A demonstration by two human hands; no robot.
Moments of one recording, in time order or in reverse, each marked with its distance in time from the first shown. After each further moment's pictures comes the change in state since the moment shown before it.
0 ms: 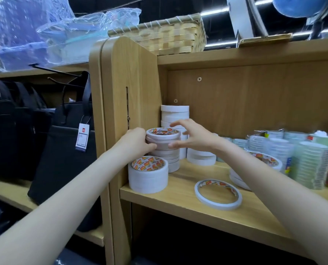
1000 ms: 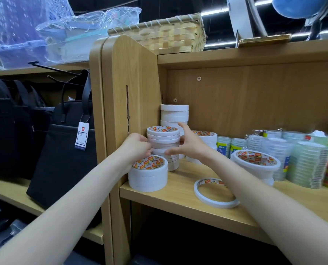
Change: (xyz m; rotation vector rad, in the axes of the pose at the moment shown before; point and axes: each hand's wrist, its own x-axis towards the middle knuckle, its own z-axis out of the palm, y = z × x) left_hand -0.007 -0.001 0.020 -0.760 0.017 -0.307; right_hand 0.003 0.012 0.036 0.312 0.108 0.196
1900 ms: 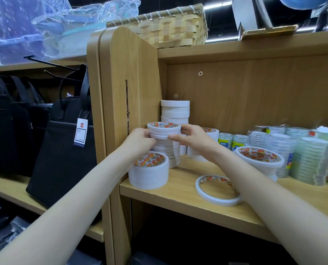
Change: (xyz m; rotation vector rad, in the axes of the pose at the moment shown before) left_hand -0.008 0.005 0.000 0.145 -0.085 0.119; right_hand 0.002 0.006 -0.006 0.207 -0.037 -0.064
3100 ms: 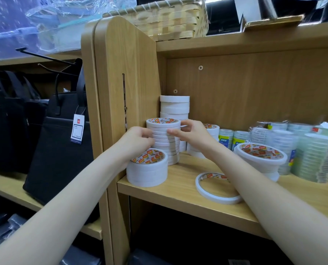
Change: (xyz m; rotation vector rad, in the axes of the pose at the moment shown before) left_hand -0.007 -0.001 -0.003 0.038 -0.044 -0.007; right_hand 0.004 0.005 0.003 -0.045 0.143 0.020
